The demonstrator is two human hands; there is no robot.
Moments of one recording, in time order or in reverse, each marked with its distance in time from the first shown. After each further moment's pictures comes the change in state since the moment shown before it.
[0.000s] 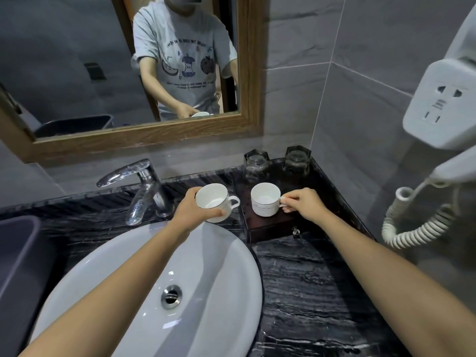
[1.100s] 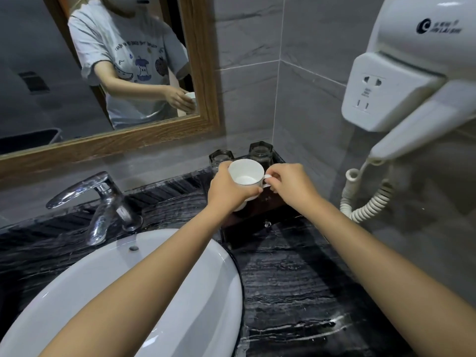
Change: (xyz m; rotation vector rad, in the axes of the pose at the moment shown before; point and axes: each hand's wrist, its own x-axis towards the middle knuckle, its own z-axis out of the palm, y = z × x) left_hand -0.009 0.086 0.113 0.214 -0.039 0.254; right_hand -0.073 -0.093 -0.038 -0.484 0.282 -0.165
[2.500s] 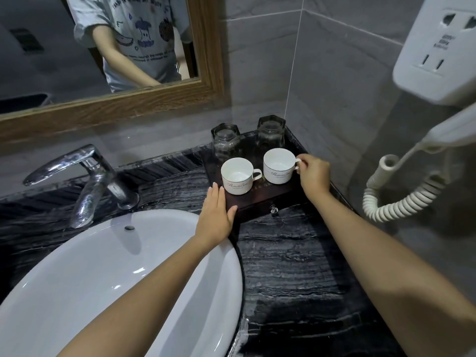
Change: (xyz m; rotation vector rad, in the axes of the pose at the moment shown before) left_hand -0.008 -0.143 0.040 0.505 -0.154 0.077; right_hand 0.038 0.105 0.068 0.049 0.261 0.278
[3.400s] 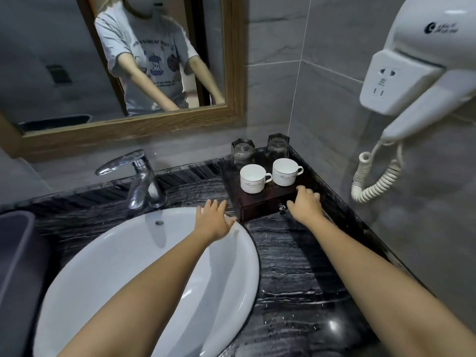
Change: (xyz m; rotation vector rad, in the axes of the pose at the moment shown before) left_hand -0.055 -0.025 -0.058 0.347 -0.199 -0.047; right_hand -0.108 -0.048 -0.024 -0.385 -0.330 0.143
